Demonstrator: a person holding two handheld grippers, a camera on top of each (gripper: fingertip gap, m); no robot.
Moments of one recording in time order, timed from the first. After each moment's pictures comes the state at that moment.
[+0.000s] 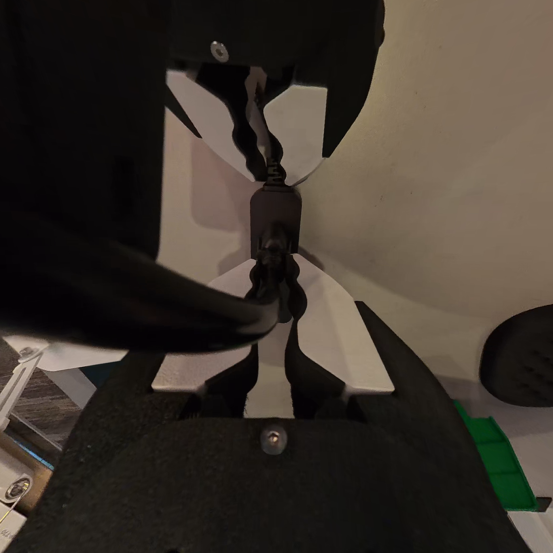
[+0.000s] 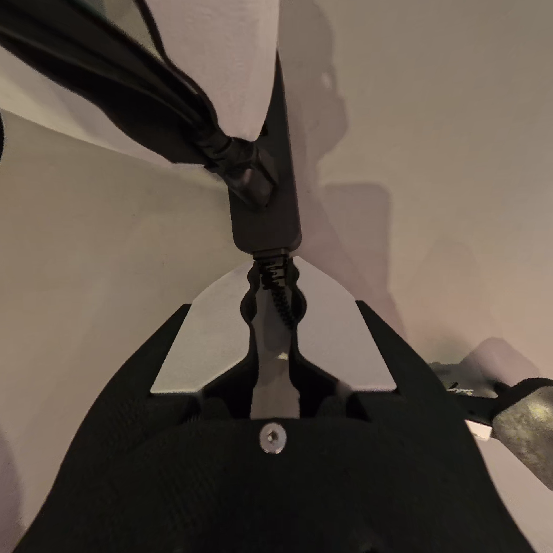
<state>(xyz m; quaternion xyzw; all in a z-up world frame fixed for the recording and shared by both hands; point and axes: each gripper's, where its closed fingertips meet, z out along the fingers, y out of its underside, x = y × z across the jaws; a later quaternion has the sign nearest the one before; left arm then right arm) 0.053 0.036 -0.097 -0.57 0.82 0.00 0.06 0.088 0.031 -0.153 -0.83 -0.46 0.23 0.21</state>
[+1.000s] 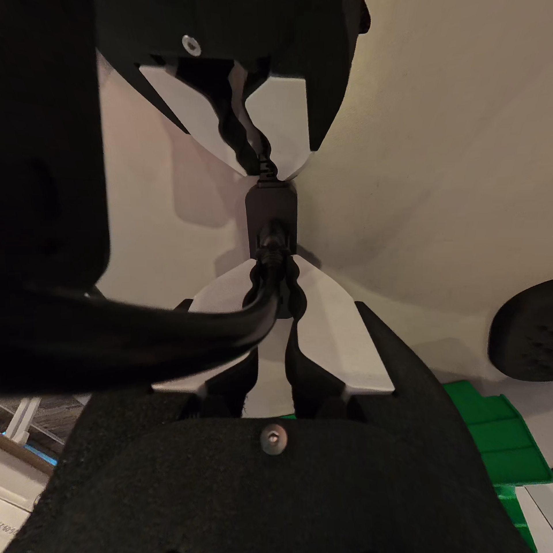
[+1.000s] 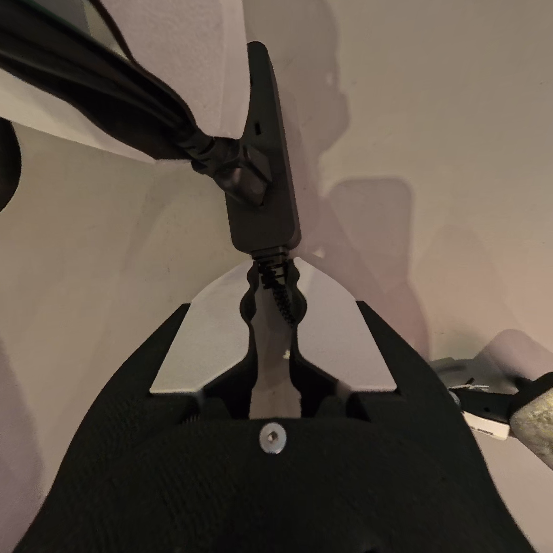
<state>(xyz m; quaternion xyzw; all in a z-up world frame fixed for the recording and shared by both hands) 0.051 0.037 -0.097 -0.54 0.84 0.00 0.04 0.088 0.029 -0.154 -0.84 -0.43 0.25 0.20</state>
